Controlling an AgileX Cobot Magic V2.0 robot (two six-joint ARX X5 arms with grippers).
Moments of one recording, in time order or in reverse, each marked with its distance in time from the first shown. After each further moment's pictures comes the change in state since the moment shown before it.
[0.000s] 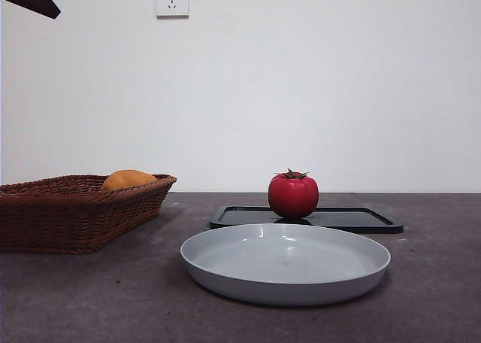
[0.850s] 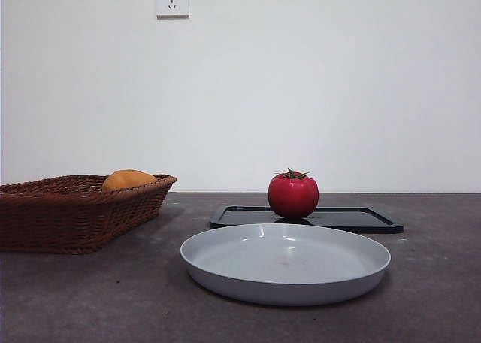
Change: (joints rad) left arm 0.000 0.000 0.000 0.000 0.000 0.003; right arm 0.000 -0.002 0.000 0.001 0.000 0.002
